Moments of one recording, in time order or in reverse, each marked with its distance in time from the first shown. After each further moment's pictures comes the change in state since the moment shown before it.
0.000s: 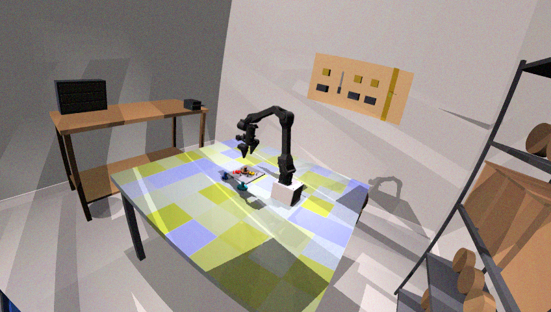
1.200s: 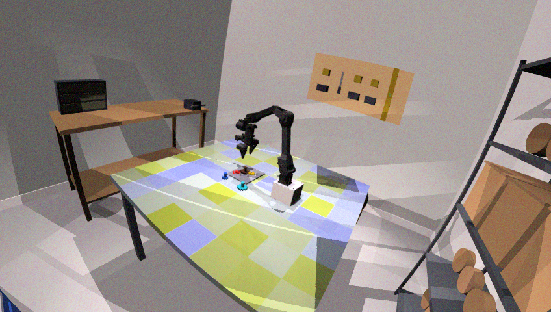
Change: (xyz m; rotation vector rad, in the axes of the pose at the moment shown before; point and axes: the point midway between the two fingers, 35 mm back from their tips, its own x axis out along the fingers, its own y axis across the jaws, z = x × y) arm -0.001 0.009 0.002 0.019 -0.001 -0.004
